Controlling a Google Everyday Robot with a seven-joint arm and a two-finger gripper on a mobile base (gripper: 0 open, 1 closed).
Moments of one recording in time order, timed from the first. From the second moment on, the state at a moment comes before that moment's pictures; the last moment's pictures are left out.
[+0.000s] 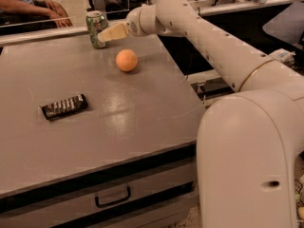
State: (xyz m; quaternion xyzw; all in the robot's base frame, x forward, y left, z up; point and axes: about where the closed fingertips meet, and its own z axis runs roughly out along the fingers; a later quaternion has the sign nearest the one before) arm 0.846 0.102 0.918 -0.38 0.72 0.21 0.54
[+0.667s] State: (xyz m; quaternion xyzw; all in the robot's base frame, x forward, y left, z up) arm 0.865 0.132 0.912 -0.39 0.72 0.22 0.53
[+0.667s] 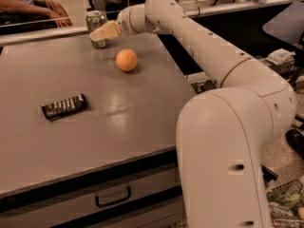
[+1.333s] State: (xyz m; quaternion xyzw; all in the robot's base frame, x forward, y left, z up) arm 0.869 0.162 0.905 -0.42 0.71 0.22 0.52
